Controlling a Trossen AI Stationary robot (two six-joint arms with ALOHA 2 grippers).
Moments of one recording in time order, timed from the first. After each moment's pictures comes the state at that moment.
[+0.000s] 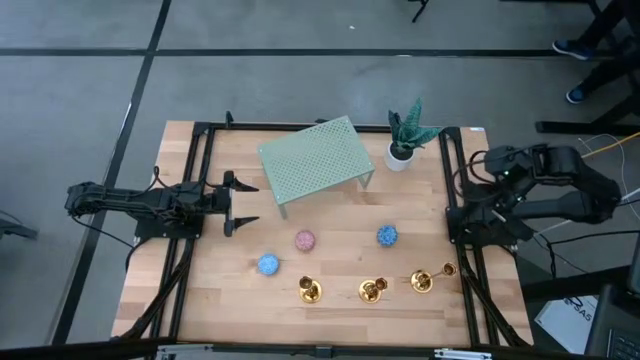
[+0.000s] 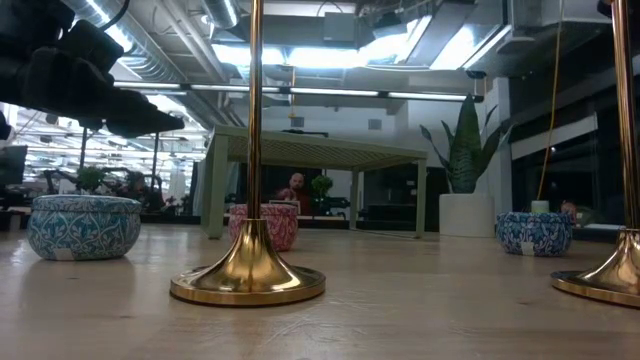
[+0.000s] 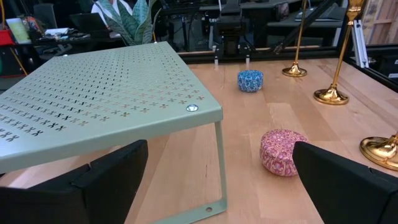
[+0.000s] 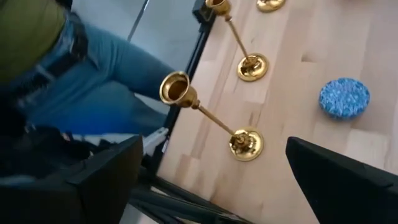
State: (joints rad) left arm 0.00 0.20 0.01 0.03 -0.14 0.04; right arm -0.08 0.61 1.12 -1.48 -0.68 -0.09
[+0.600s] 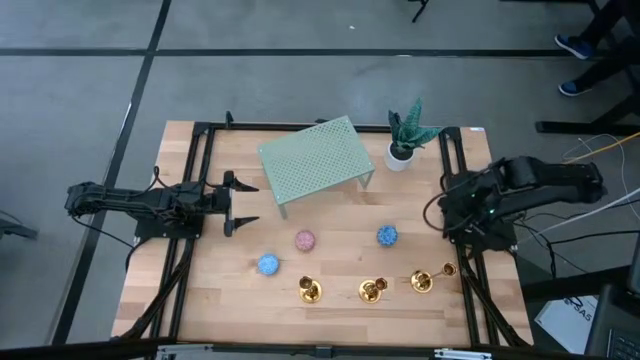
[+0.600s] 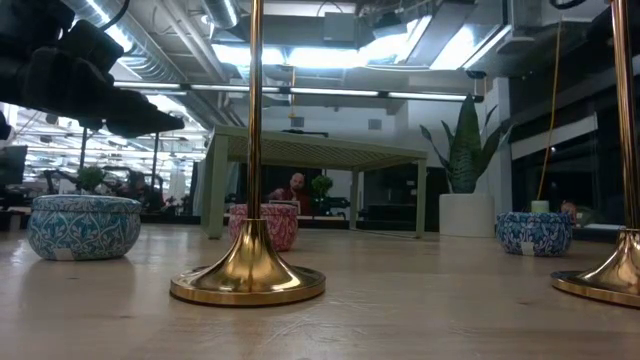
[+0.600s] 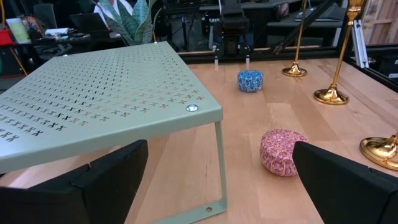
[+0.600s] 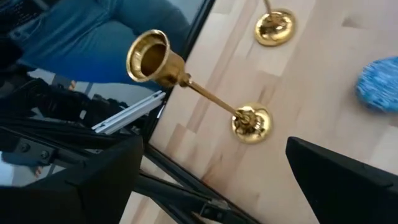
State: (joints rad) left arm 0.00 0.20 0.01 0.03 -0.14 0.04; right arm 0.17 0.73 0.94 -1.30 -0.62 -0.06
